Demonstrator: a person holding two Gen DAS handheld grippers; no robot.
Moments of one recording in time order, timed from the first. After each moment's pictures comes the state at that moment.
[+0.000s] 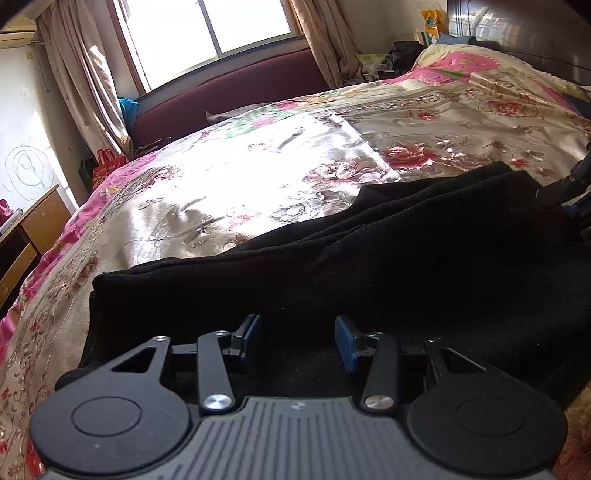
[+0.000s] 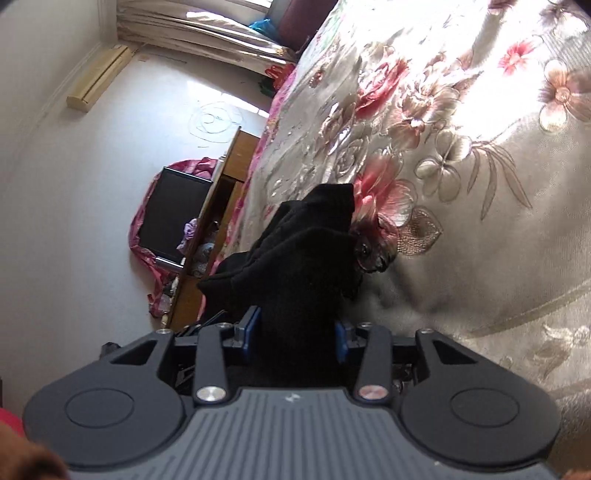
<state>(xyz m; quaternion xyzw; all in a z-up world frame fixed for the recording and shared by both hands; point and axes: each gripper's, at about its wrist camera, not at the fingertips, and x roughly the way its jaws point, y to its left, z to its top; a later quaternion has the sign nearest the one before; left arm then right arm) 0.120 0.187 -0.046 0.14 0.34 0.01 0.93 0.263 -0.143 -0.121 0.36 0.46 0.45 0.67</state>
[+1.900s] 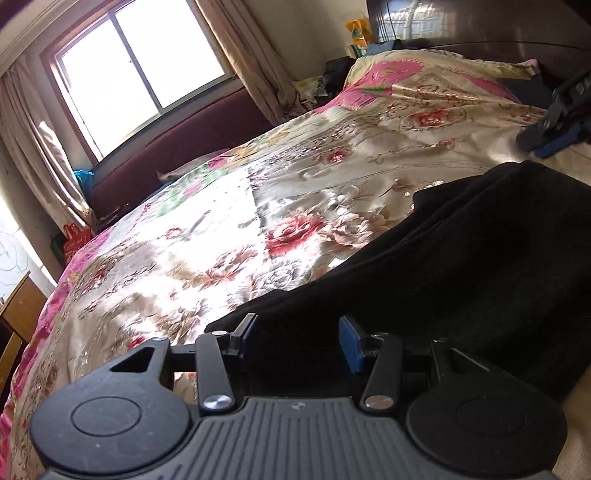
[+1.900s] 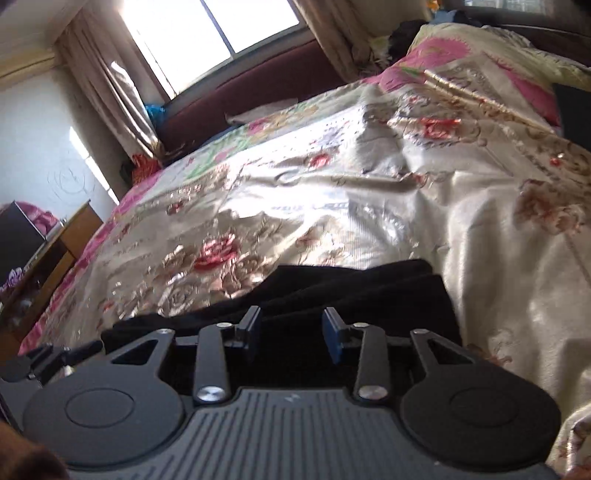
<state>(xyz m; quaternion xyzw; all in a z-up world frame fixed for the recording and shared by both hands) 0.159 0.023 -0.021 0.22 0.30 -0.05 0.93 0.222 -0.238 -0.019 0.16 0.38 0.16 0.90</state>
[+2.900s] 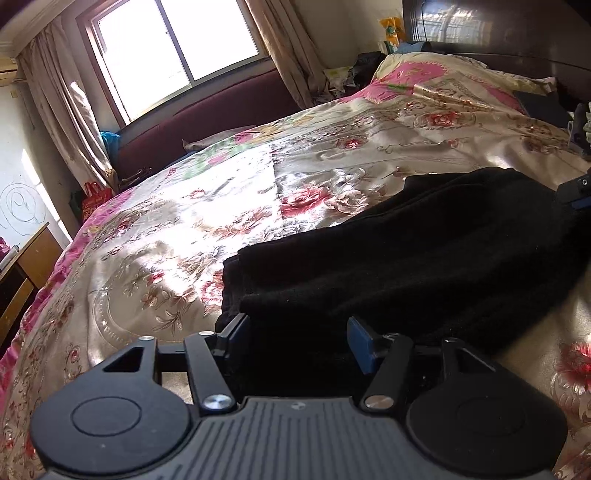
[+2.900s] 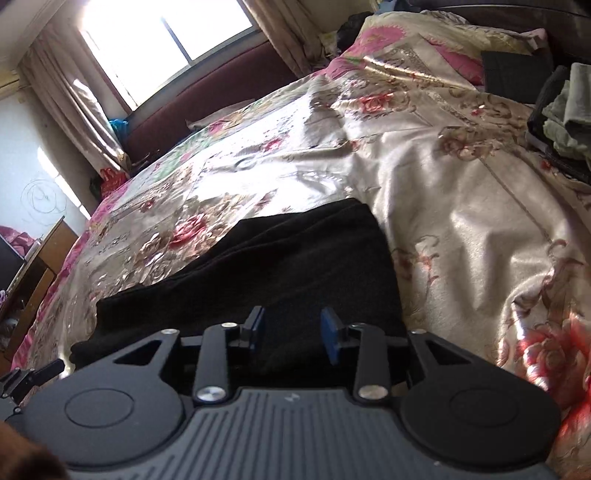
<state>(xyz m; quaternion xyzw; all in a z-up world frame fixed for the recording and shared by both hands) 0.082 0.026 -0.006 0.17 0.32 0.00 0.93 0.134 -0.281 -0.018 0.20 0.37 0.09 0.90</state>
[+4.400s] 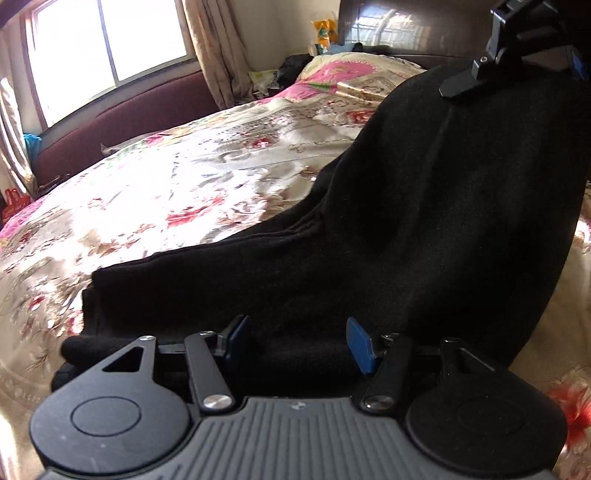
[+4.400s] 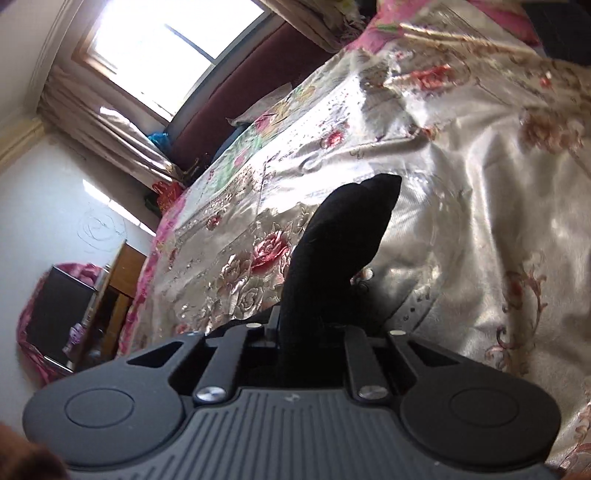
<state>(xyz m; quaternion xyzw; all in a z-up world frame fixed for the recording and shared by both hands) 0.130 -0.009 -0.052 0.14 0.32 -0.12 0.93 0.196 -0.240 0.033 0.29 0.40 0.18 0.85</state>
